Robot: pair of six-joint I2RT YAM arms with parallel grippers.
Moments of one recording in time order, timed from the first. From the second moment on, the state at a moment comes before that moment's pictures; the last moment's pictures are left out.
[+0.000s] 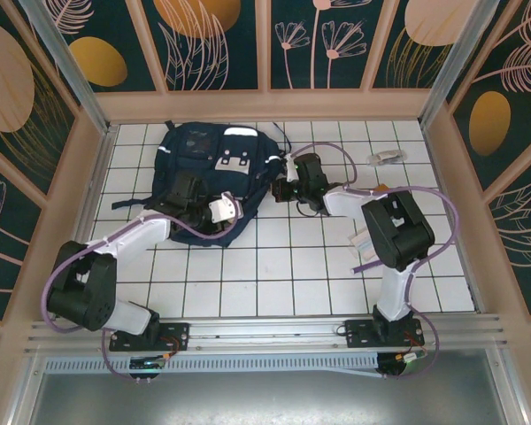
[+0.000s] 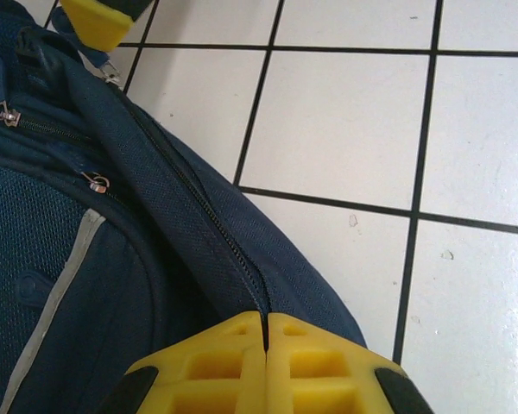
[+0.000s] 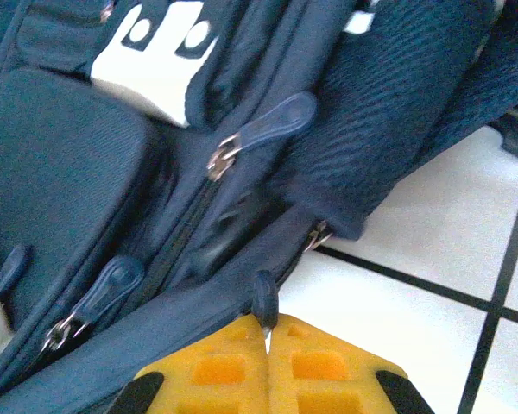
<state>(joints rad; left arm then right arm) -0.39 1.44 0.81 -0.30 0.49 0.86 0.52 1.90 1.09 0.15 -0.30 0.41</state>
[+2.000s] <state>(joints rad) -0.46 1.83 1.28 -0.62 0.12 -0.28 0.46 1.55 1.00 0.26 -0.06 0.06</state>
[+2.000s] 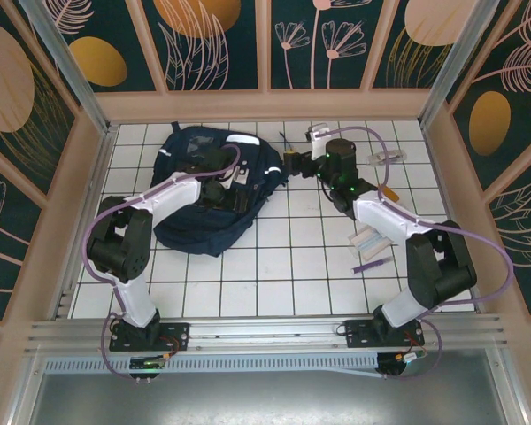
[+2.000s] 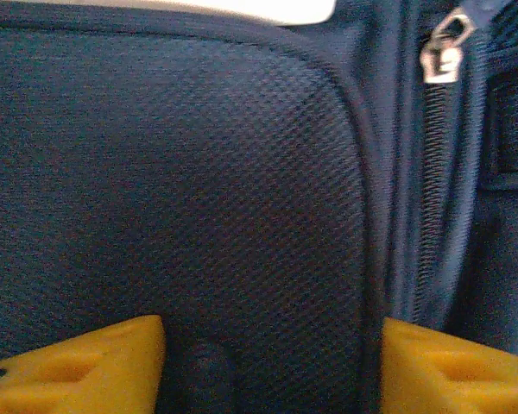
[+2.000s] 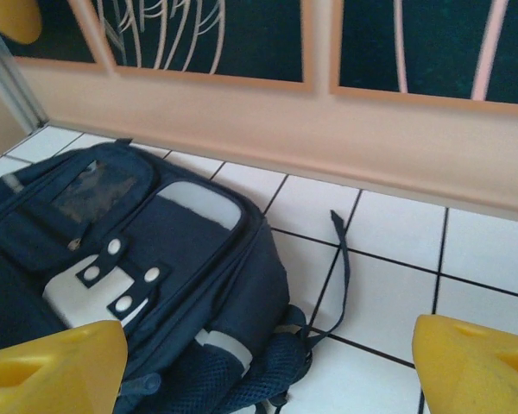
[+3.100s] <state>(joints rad) -0.44 1.77 1.34 -0.65 0.22 -0.25 0.48 2.24 1.90 -0.59 -0.51 0.22</state>
